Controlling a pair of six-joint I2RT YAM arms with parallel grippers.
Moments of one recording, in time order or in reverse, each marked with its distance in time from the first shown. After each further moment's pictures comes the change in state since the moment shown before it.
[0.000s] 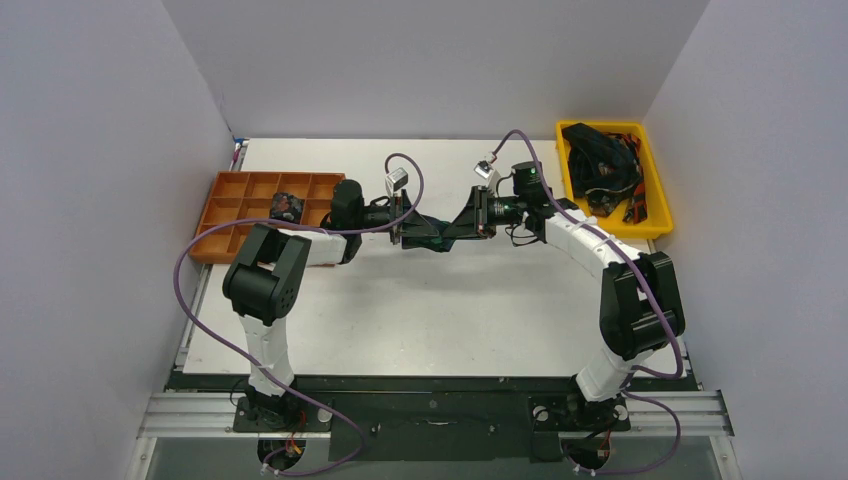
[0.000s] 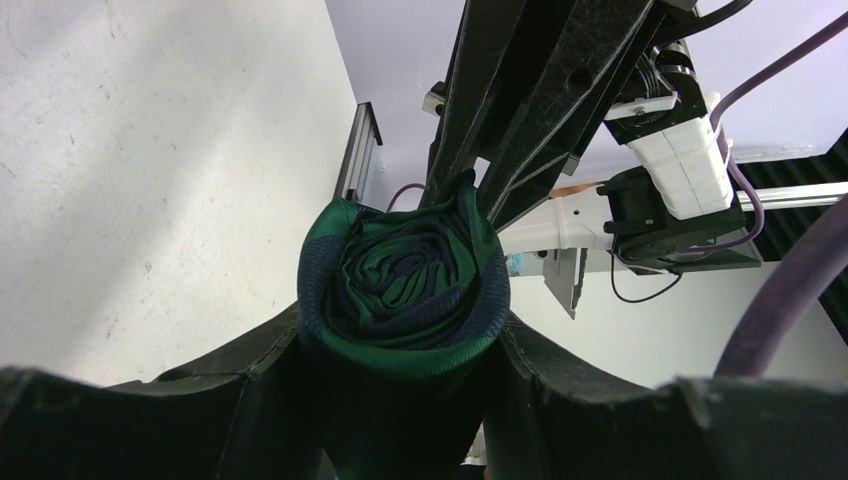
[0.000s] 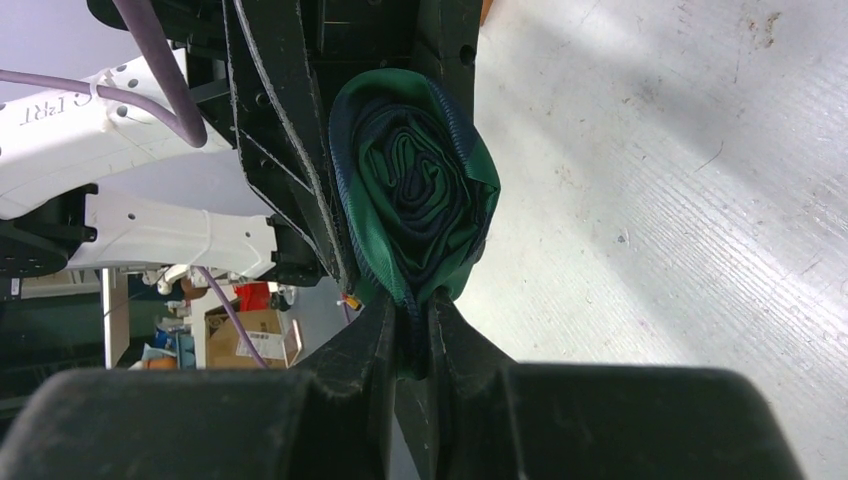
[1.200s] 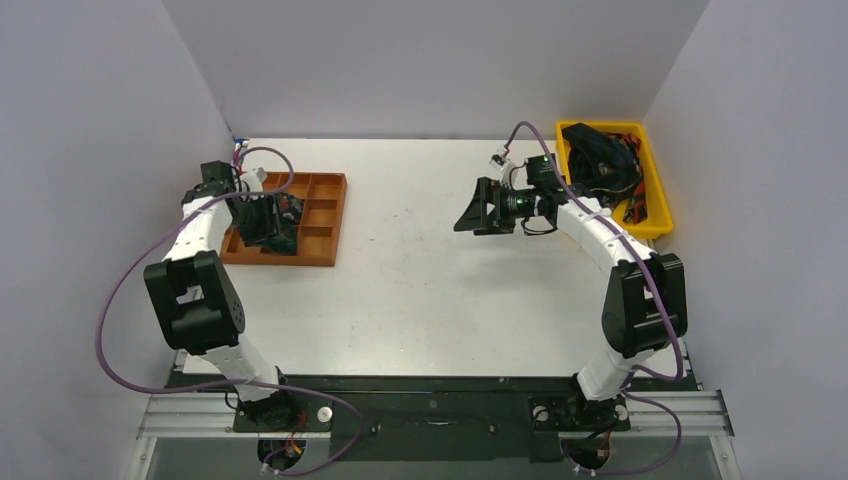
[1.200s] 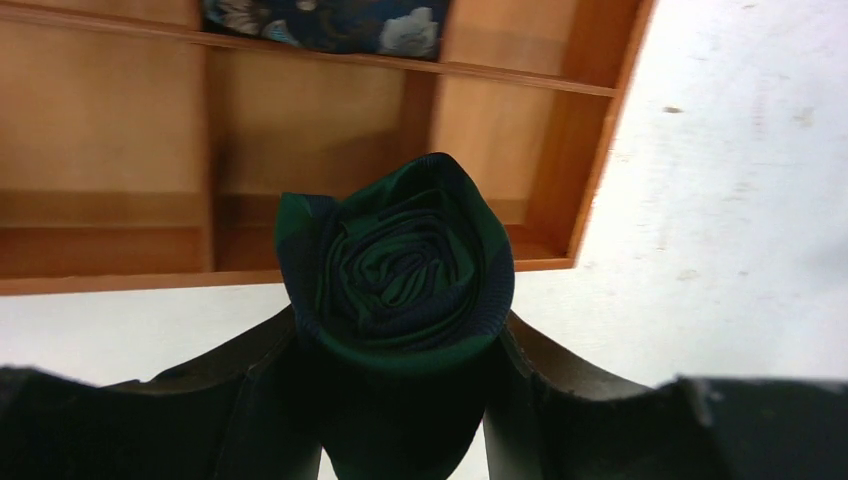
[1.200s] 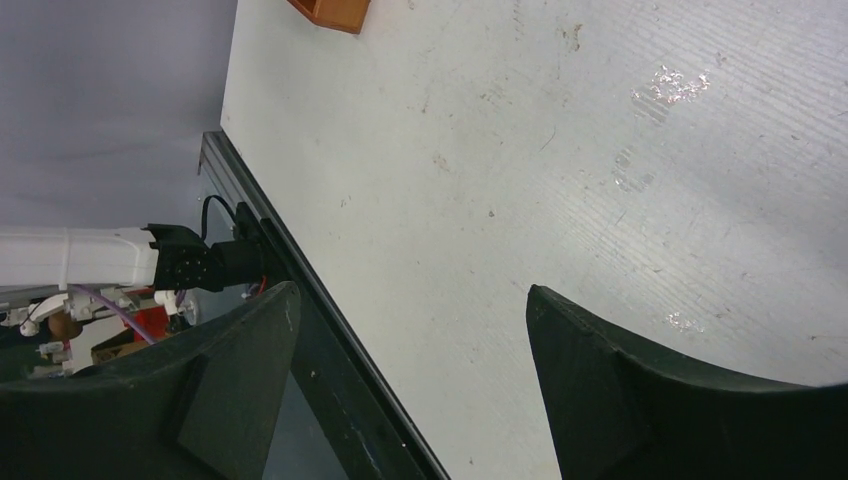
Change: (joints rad) left arm 0.641 -0.248 0.290 -1.653 -0.782 1.345; right arm -0.074 0.003 0.118 -0.295 0.146 -0.271
